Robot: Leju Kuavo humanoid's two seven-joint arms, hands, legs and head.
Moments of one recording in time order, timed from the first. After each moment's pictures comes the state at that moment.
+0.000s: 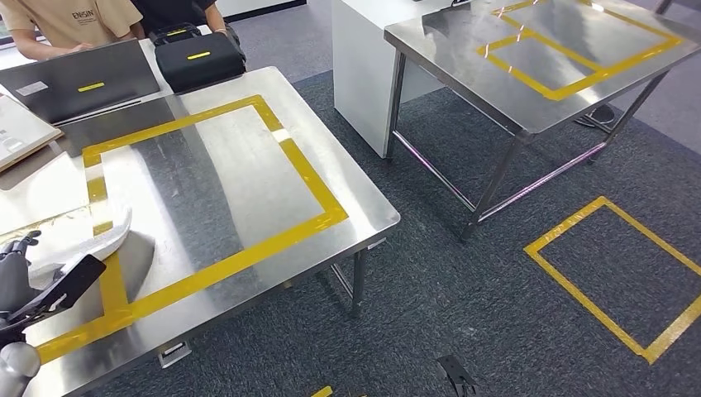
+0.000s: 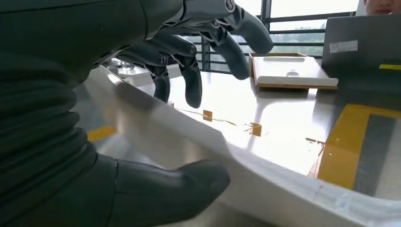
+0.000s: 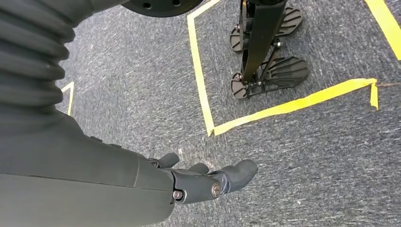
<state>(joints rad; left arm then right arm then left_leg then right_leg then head) -0.84 0.19 -0.28 -0.26 -1.02 0.53 -0.20 -0.05 0.08 -1.17 -0.19 1.00 0.51 0.05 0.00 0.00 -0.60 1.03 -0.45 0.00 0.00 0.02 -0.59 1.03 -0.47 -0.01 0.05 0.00</state>
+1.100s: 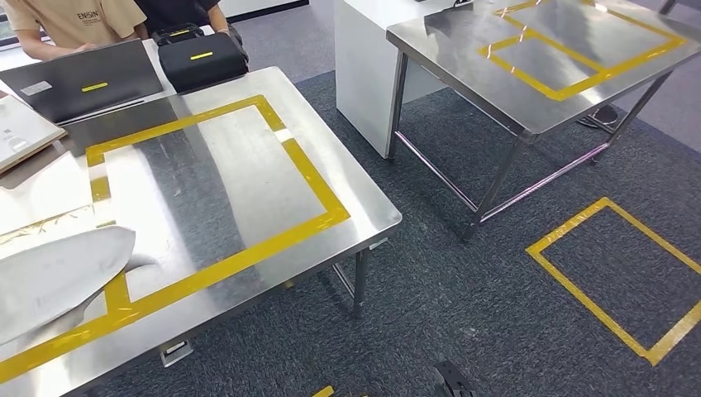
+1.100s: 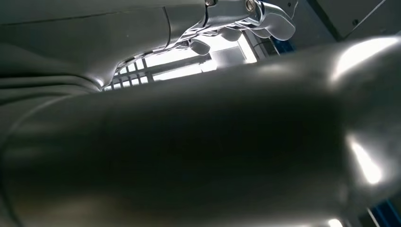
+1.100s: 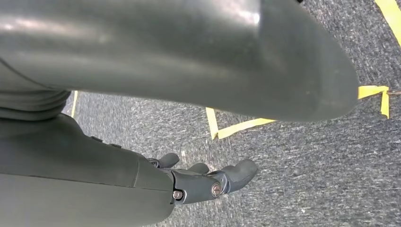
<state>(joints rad) -0.62 0.23 -0.06 -1.28 -0.20 0.70 -0.70 -0.04 0.10 -1.17 -0.19 1.02 0.51 0.05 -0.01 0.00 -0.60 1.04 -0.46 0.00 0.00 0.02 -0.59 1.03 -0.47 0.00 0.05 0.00</state>
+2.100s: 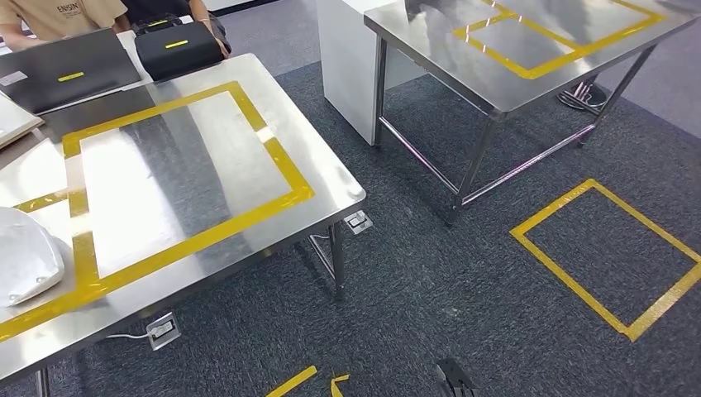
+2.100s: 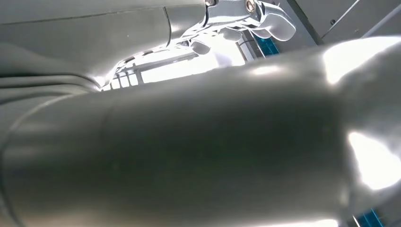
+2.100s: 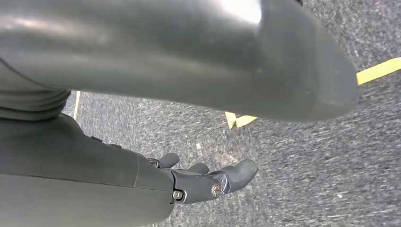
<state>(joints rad) -0.63 0.30 -0.07 -1.31 -0.15 0.70 -0.70 -0.05 0.11 -1.19 -0.18 1.01 0.51 0.04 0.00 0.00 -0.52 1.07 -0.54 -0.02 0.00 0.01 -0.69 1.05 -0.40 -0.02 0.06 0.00</state>
